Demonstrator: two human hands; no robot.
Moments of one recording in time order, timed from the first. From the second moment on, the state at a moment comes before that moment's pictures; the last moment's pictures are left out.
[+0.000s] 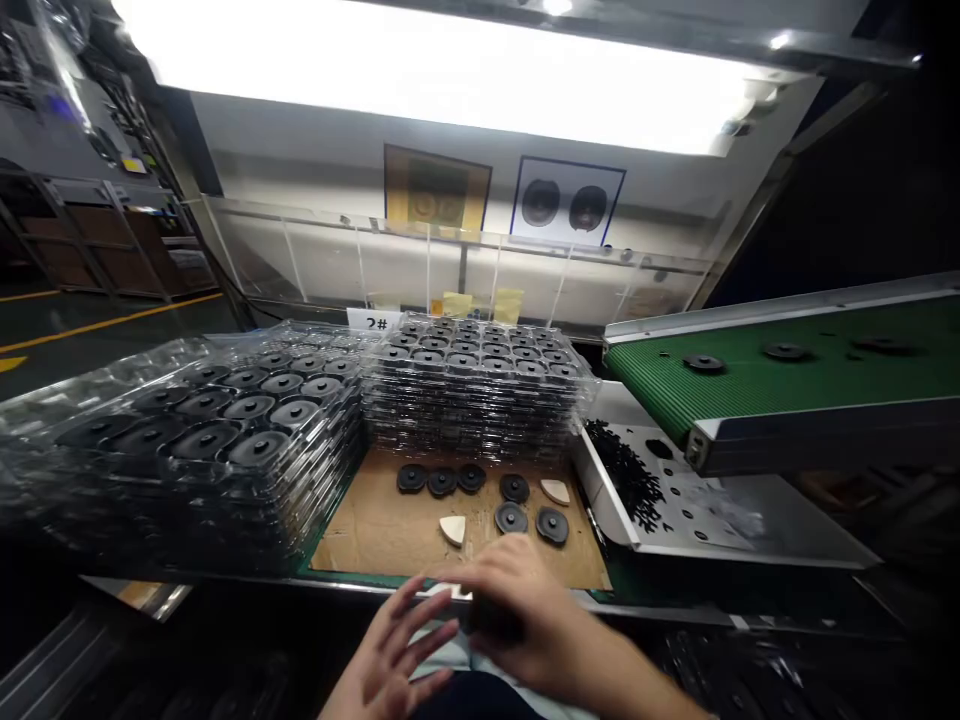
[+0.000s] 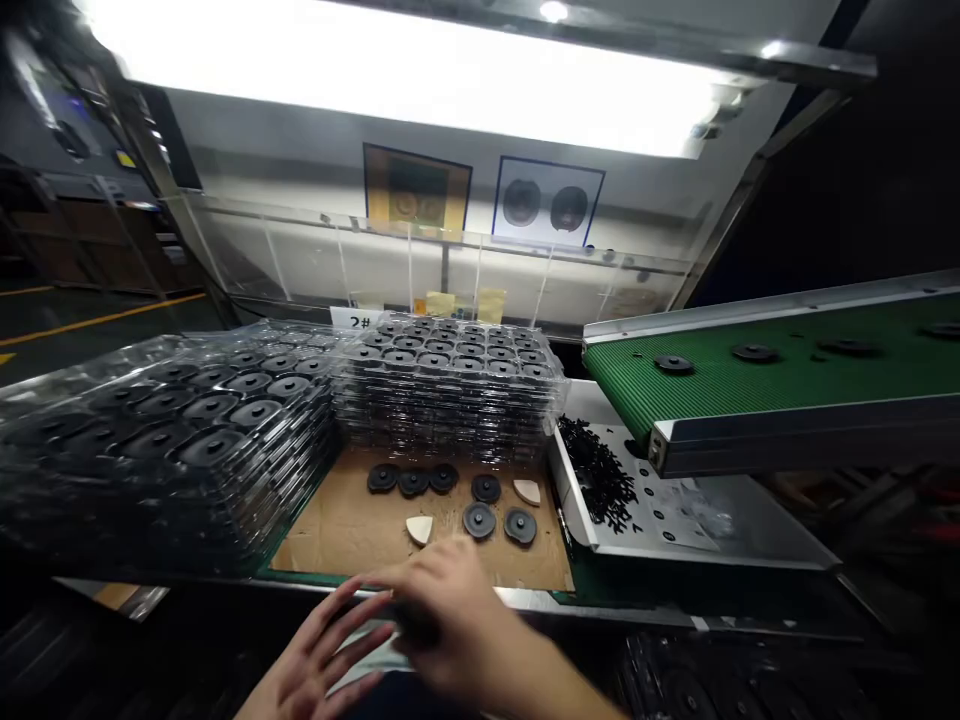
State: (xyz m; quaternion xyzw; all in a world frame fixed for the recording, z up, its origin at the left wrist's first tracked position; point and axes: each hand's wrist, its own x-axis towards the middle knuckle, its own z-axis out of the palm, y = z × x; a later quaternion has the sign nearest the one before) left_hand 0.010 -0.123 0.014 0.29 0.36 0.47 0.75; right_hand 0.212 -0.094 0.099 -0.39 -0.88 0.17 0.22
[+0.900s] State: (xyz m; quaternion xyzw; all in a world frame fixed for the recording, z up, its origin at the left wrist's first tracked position) left_hand 0.003 0.003 0.008 0.02 0.36 0.53 0.77; right_hand 0.182 0.004 -0.081 -0.58 -0.69 0.27 0.33
